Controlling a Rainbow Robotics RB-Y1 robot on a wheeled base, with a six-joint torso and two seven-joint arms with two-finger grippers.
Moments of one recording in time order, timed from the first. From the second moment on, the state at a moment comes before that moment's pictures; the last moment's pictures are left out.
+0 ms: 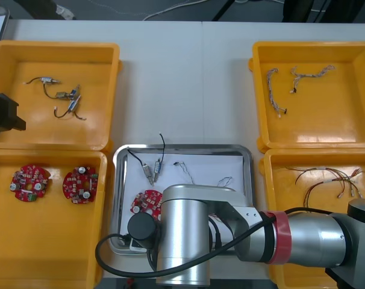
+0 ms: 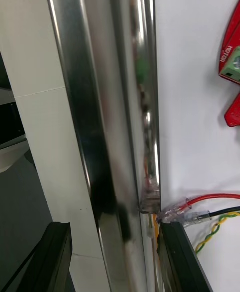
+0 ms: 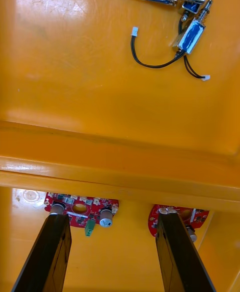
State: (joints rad) right arm -0.72 -0.31 1.23 -1.90 -0.58 1.71 1.45; left arm -0.39 0.90 0.16 -1.91 0.90 1.79 -1.08
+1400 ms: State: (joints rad) right arm -0.81 -0.30 1.25 -1.87 -0.64 1.70 1.45; left arm -0.39 0.90 0.16 -1.91 0.90 1.79 -1.08
